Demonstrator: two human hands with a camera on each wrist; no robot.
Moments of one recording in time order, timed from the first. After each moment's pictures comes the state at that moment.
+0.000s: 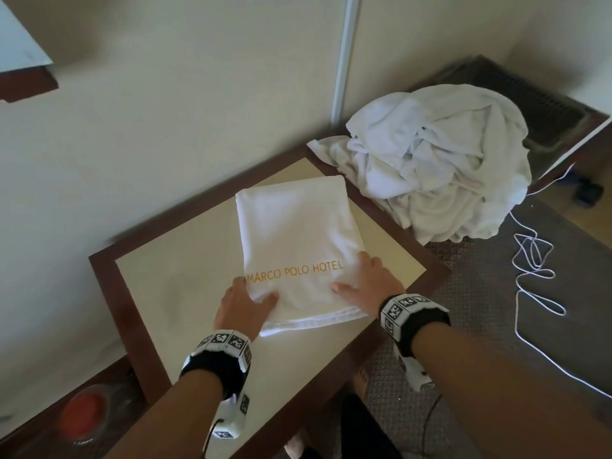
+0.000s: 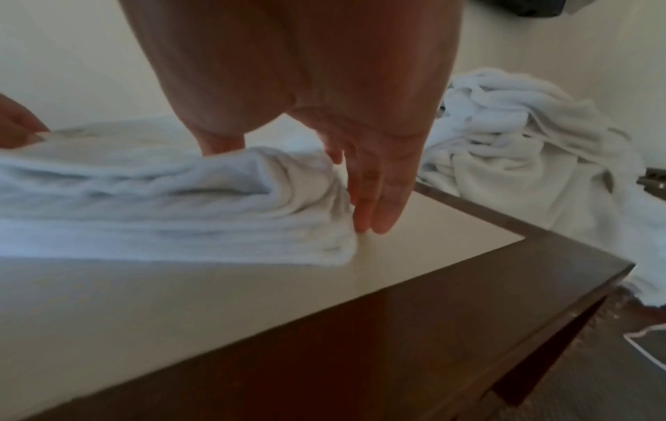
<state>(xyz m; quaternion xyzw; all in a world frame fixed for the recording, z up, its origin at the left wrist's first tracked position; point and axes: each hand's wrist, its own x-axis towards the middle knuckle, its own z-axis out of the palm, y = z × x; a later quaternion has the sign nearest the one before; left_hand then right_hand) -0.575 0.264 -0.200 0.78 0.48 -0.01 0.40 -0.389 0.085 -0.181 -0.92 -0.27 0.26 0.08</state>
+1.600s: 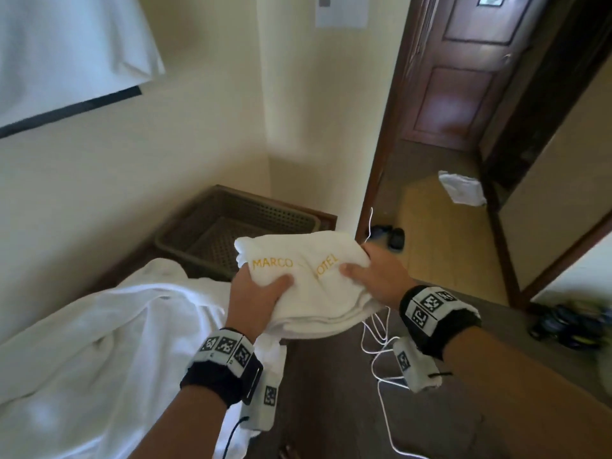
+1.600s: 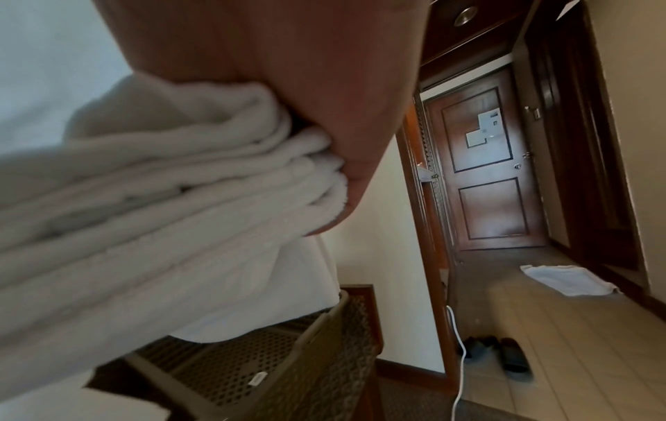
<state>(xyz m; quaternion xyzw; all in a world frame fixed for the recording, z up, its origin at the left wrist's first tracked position) 0.173 -0.133 -0.060 0.75 0.17 0.10 0.62 0.233 -0.359 -0.022 -0.91 -0.07 0.08 0.40</state>
